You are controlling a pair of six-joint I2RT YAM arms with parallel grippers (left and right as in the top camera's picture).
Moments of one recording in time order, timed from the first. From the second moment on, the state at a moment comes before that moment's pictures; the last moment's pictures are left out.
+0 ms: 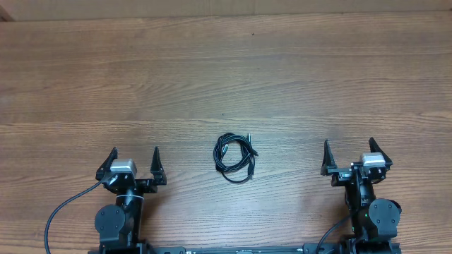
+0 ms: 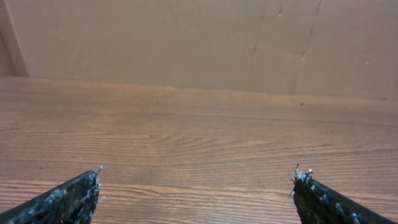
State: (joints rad) left arm 0.07 0.01 0.01 -0.07 0.09 -0.07; right arm 0.02 0.01 0.02 -0.03 0.00 -0.08
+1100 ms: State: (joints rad) left arm 0.07 0.11 0.38 0.05 0.00 -0.07; right arm 0.02 0.01 0.02 -0.03 0.00 -0.08
